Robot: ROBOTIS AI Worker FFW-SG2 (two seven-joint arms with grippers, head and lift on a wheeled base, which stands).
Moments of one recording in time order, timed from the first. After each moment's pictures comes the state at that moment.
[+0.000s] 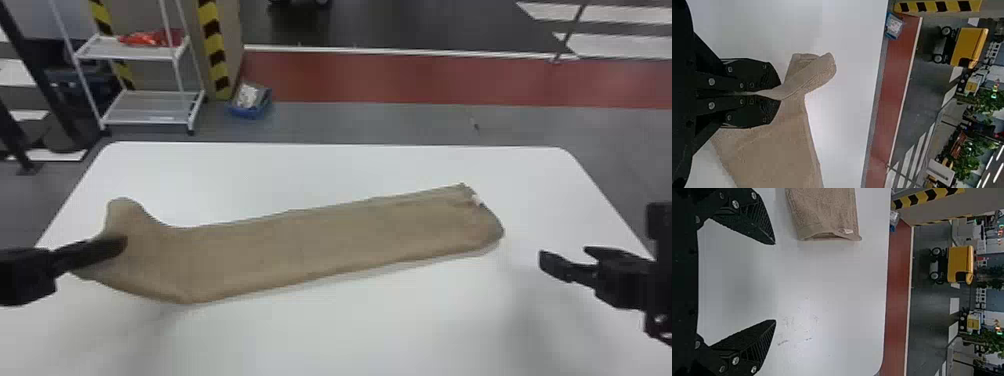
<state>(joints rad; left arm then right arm) 0.11 0.24 0.44 -2.12 0.07 1.20 -0.78 0.11 -0.19 -0.41 -1.91 0.14 0.84 0.62</state>
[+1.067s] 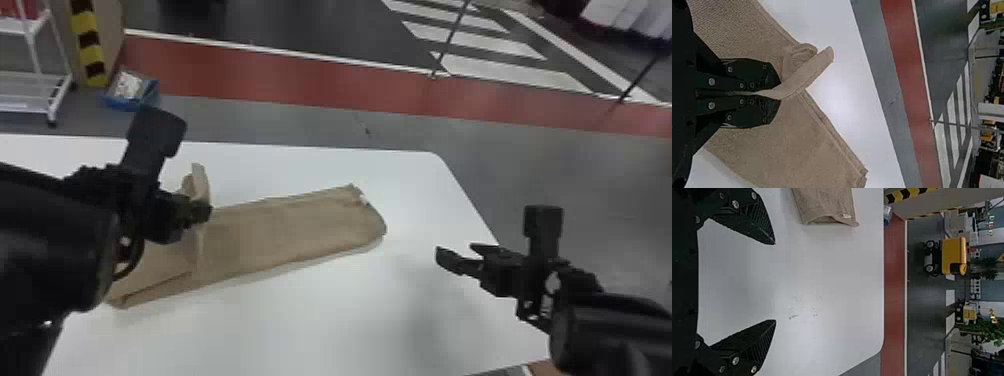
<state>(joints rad) -0.26 0.00 -0.33 -1.88 -0.16 1.25 -0.37 0.15 -0.22 -0.50 -1.93 0.05 0.85 0.63</state>
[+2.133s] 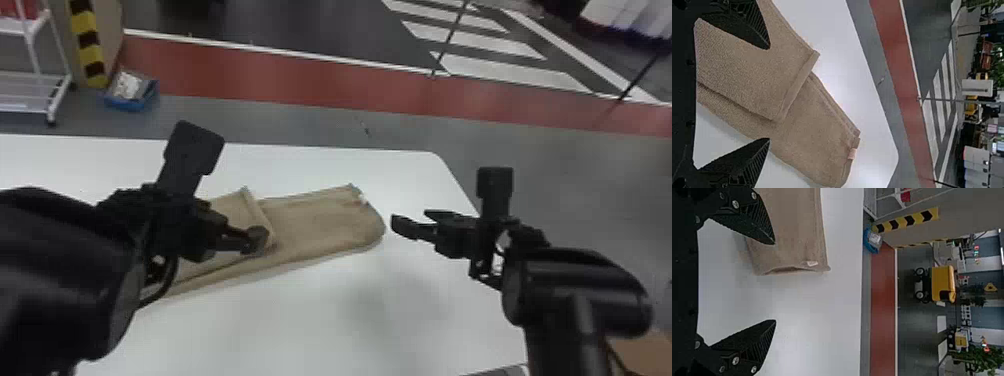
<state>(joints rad) -0.18 0.00 -0.39 -1.99 -0.07 1.22 -0.32 0.00 -0.20 -0.33 -1.91 0.06 0.91 0.62</state>
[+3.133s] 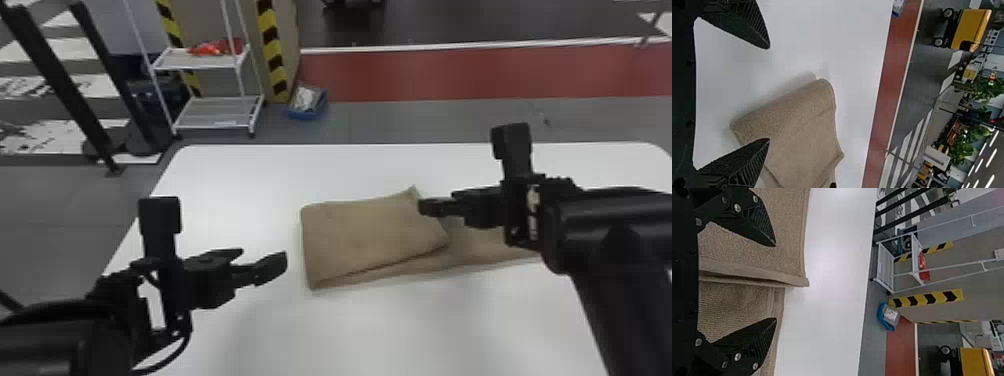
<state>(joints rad) 0.21 0.10 0.23 -2.19 0.19 1.10 -0.48 -0.34 0.00 0.06 -1.48 0.09 0.90 0.56</state>
